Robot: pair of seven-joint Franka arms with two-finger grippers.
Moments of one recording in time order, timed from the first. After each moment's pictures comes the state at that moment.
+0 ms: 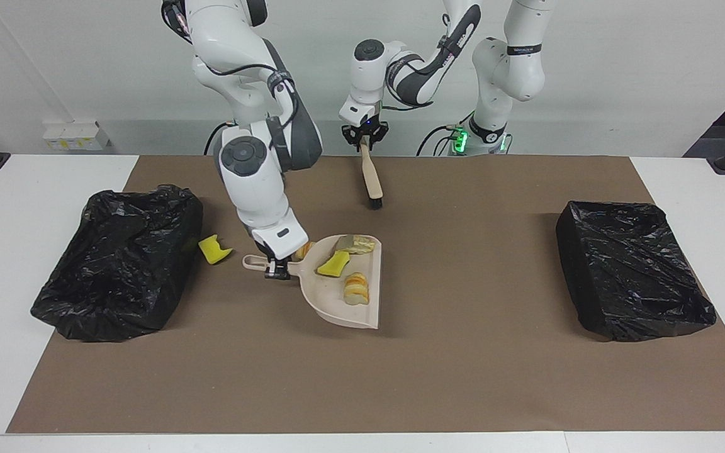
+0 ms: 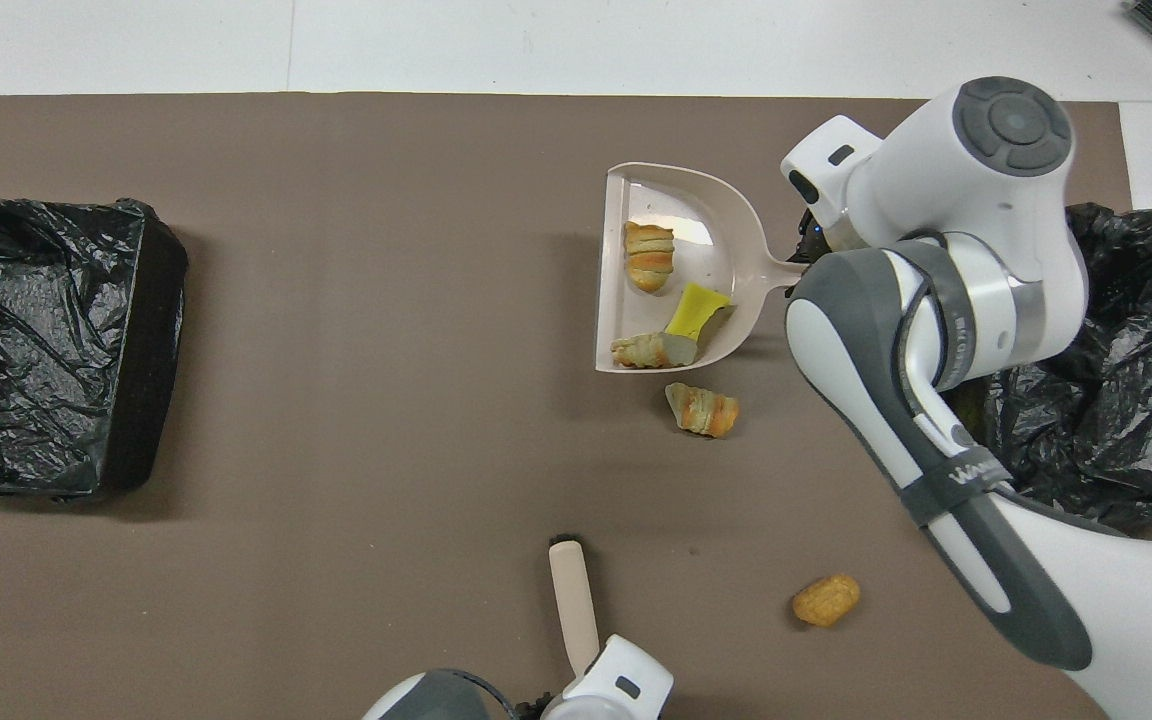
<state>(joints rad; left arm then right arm) -1.04 -0.11 -0.07 -2.39 -0.11 2.25 -1.14 0.17 0.35 0.02 -1.56 0.01 1.93 -1.28</state>
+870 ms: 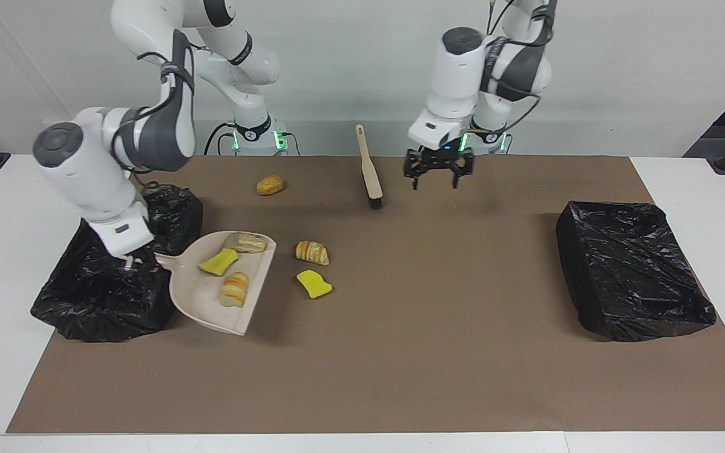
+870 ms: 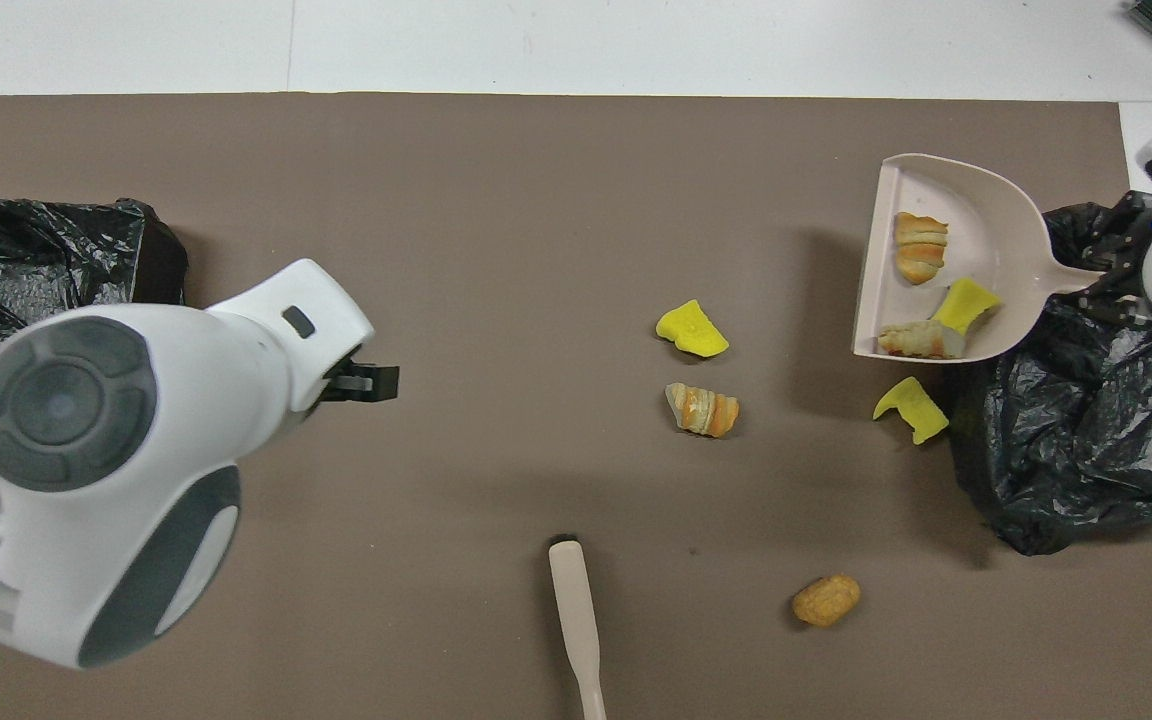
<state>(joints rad) -0.35 -0.11 -0.06 -1.95 0.13 2.00 -0.28 -0.24 0.32 0.02 -1.56 -0.05 1.85 -1.54</state>
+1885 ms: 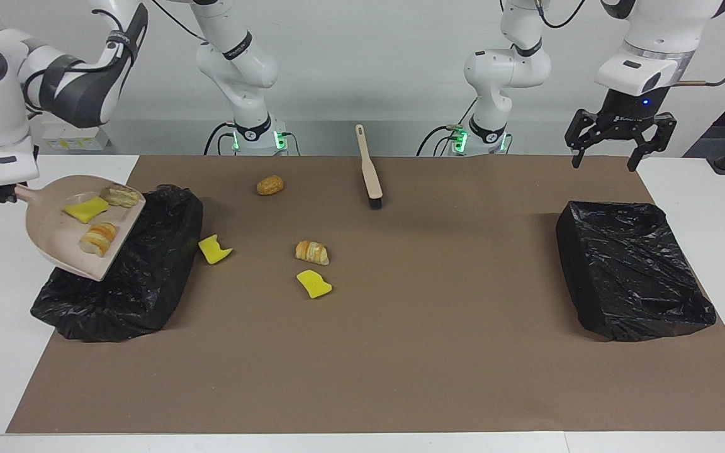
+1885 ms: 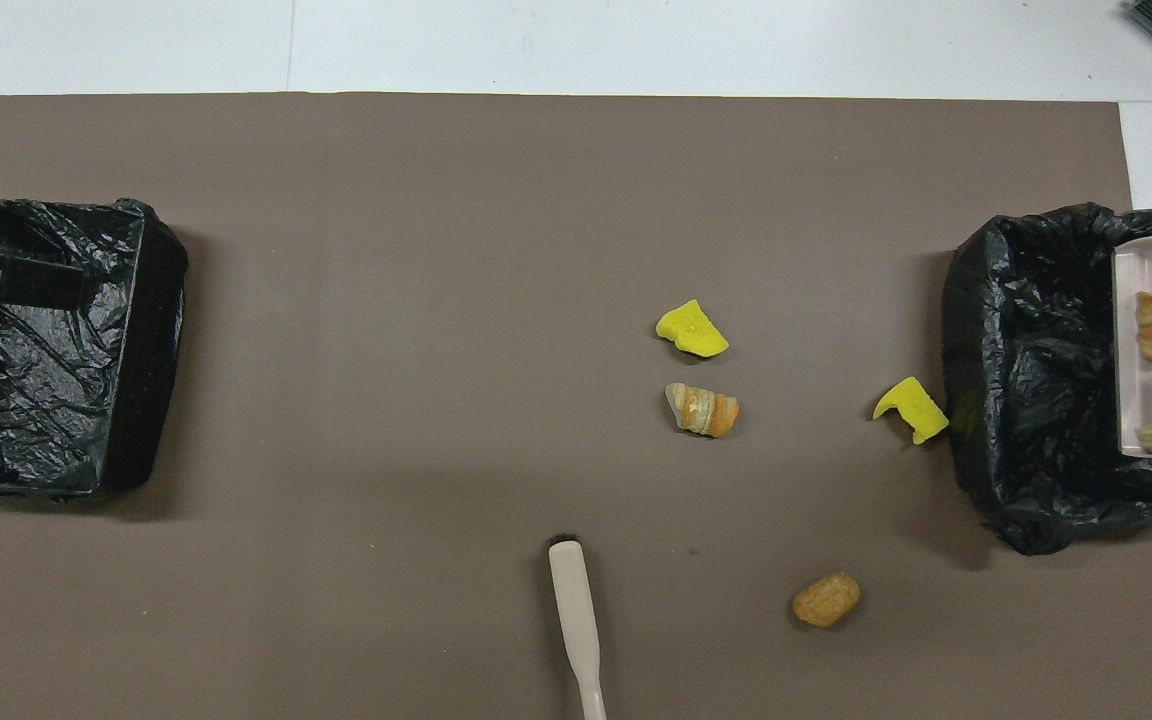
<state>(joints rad) -0.06 -0.01 -0.06 -1.49 0.02 1.64 0.11 -0.35 0.15 0.02 -1.63 -0.65 1.84 -1.62</state>
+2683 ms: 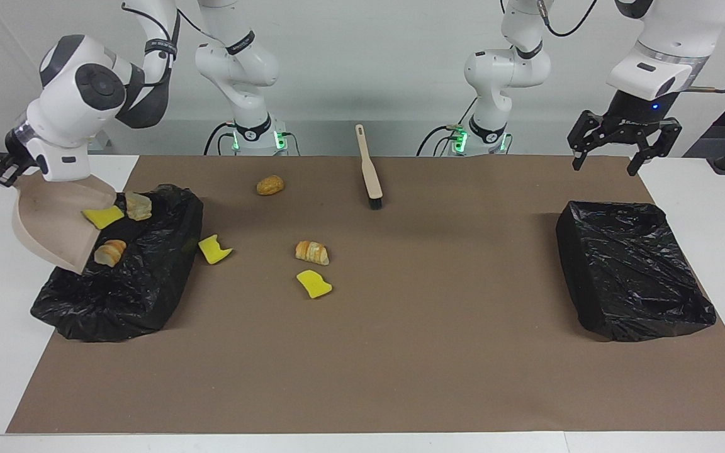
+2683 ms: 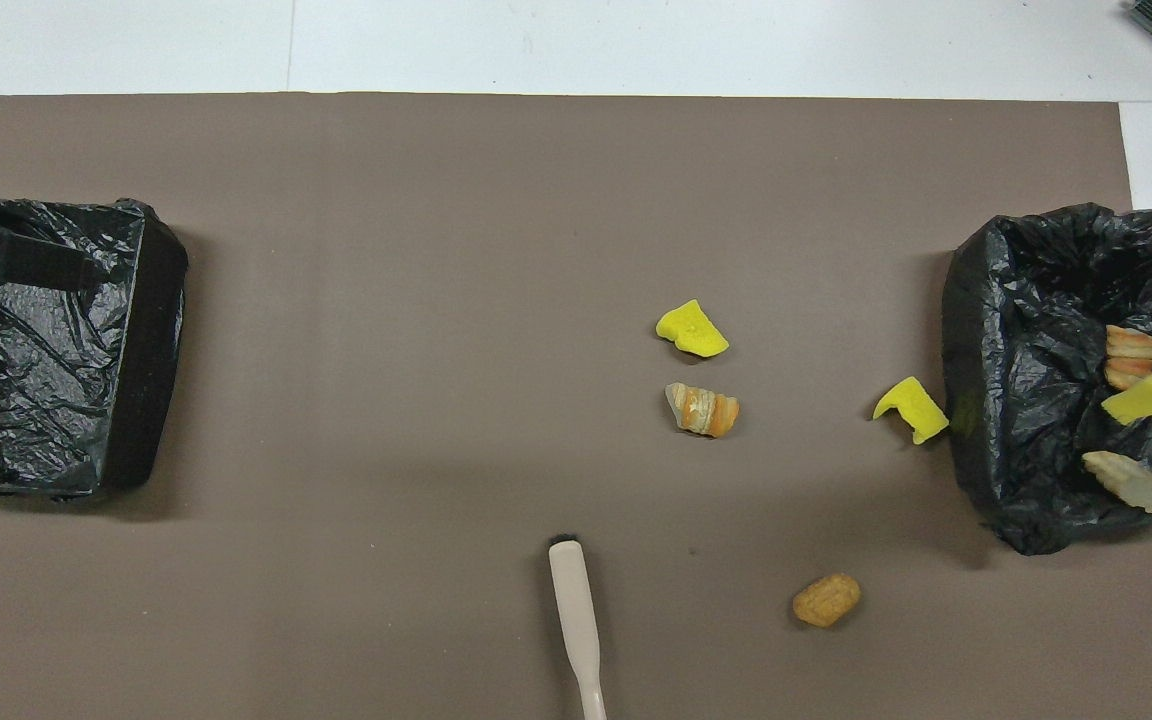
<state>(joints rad) -0.05 0.02 -0.07 -1.43 0.01 1.61 0.11 -0.24 -0.03 0.03 -1.87 -1.14 1.90 -1.38</state>
